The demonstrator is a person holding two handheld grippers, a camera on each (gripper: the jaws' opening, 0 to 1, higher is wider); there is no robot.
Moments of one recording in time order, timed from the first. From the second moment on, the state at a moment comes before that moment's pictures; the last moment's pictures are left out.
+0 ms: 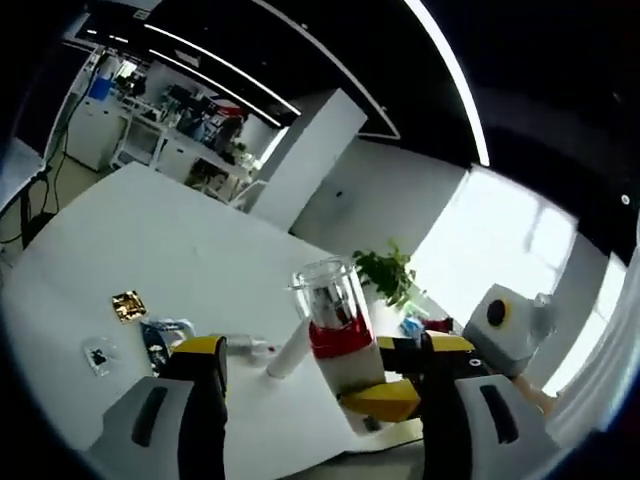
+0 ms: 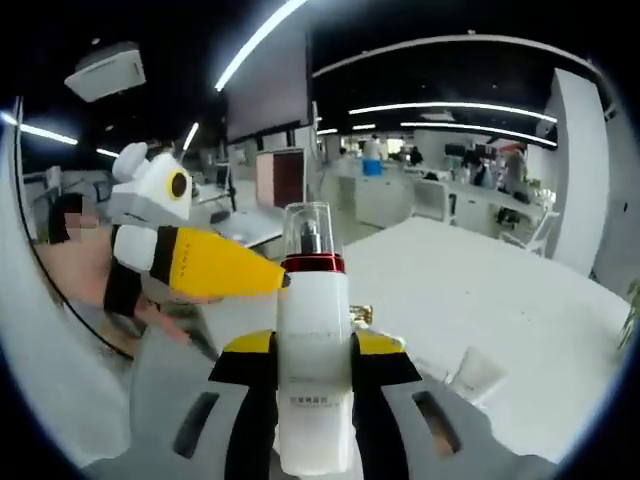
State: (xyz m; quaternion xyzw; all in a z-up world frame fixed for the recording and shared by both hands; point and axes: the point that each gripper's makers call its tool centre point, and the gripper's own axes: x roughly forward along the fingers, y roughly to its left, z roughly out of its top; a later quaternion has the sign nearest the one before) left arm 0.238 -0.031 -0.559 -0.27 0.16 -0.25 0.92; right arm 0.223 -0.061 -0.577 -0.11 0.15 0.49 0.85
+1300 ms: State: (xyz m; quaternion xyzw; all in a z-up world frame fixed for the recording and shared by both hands) left arm 0.200 -0.050 -0.533 -0.16 0.13 -0.37 0.90; right arm 0.177 -0.037 -0.552 -0.04 0.12 0.61 0.79
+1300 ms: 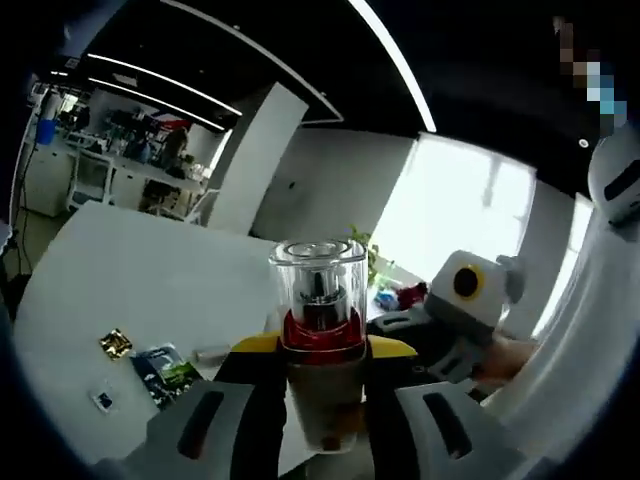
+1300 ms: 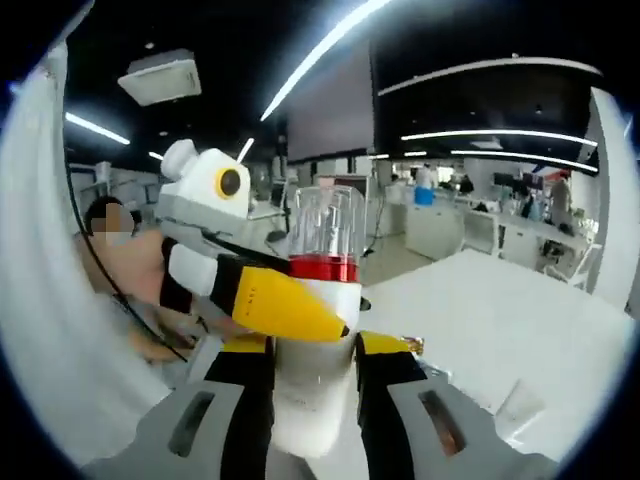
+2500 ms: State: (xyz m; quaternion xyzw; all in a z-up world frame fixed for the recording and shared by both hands) left arm 0.156 -0.122 -0.504 -0.01 0.09 -0.61 0.78; right arm 0.143 -0.073 -0.537 -0.04 0.09 0.73 0.67
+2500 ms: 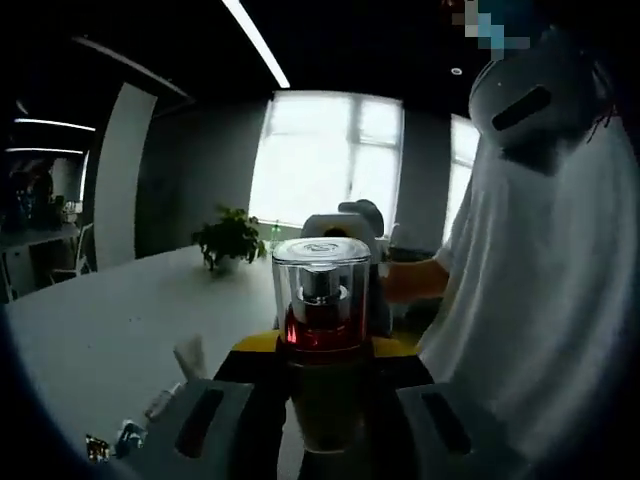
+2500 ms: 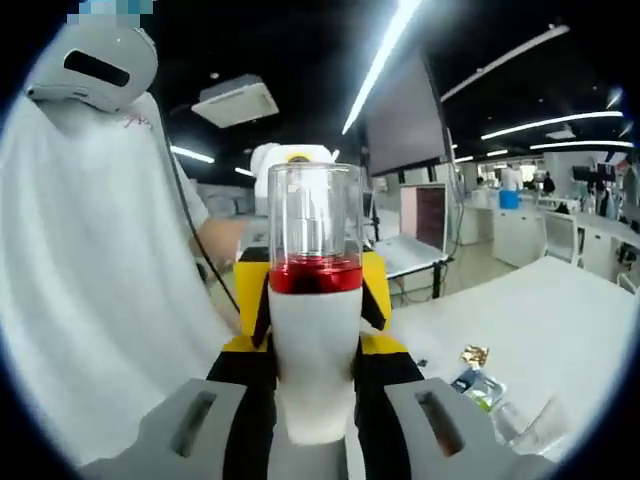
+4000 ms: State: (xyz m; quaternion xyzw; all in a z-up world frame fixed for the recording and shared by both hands) left arm 0.234 -0.178 -0.703 0.16 0.25 -0.64 0.70; right arm 0.233 -0.133 -0.739 -0.12 0.19 0.63 0.75
